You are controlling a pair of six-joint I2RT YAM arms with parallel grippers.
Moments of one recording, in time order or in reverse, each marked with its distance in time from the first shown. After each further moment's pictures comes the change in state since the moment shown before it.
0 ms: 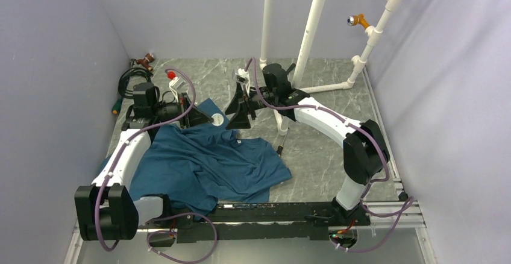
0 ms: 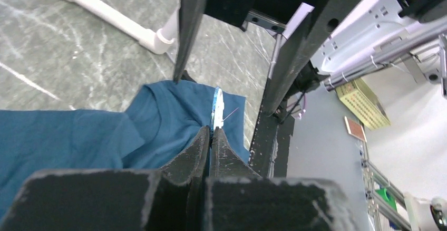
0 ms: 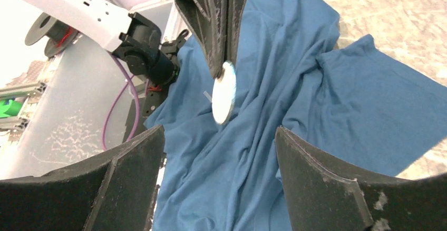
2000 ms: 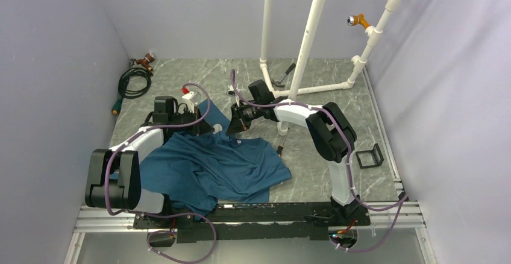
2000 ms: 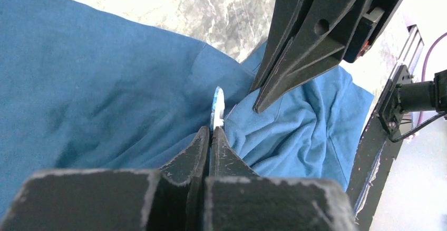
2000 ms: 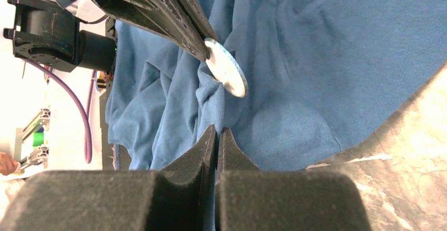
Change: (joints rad) left arm -0.081 0.226 -0.147 0.125 -0.422 0.140; right arm -0.006 0.358 0.055 -0.052 0.111 0.104
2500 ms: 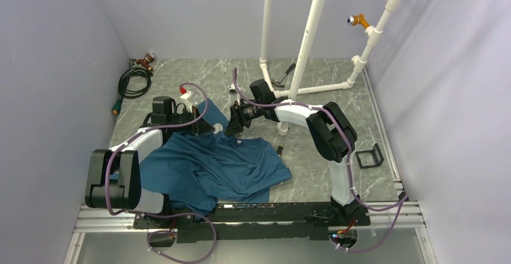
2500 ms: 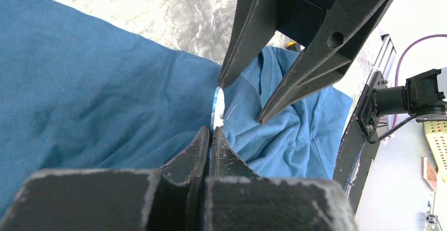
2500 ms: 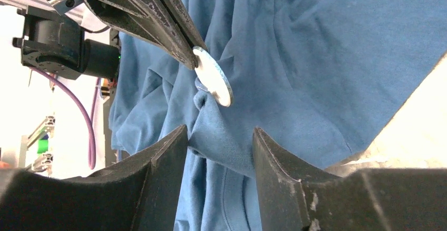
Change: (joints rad) left arm 0.013 -0.006 -0.018 0.039 0.053 -0.051; right arm -0.009 -0.002 -0.014 0.064 -0.010 0.052
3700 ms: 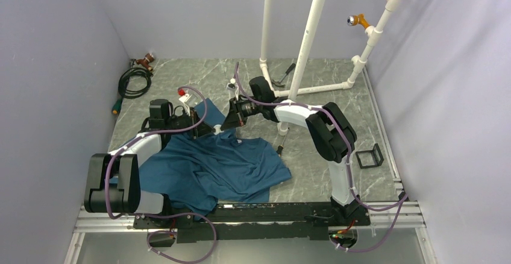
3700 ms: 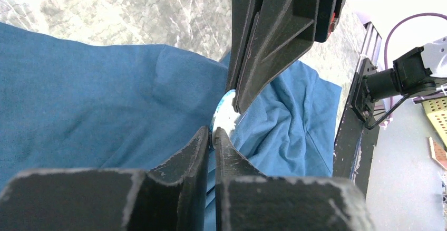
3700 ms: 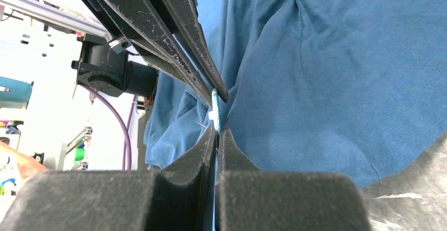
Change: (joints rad) left arm 0.019 -0.028 -0.066 0.121 0.115 0.032; right arm 0.017 0.000 0.002 0.169 -0.063 0.195
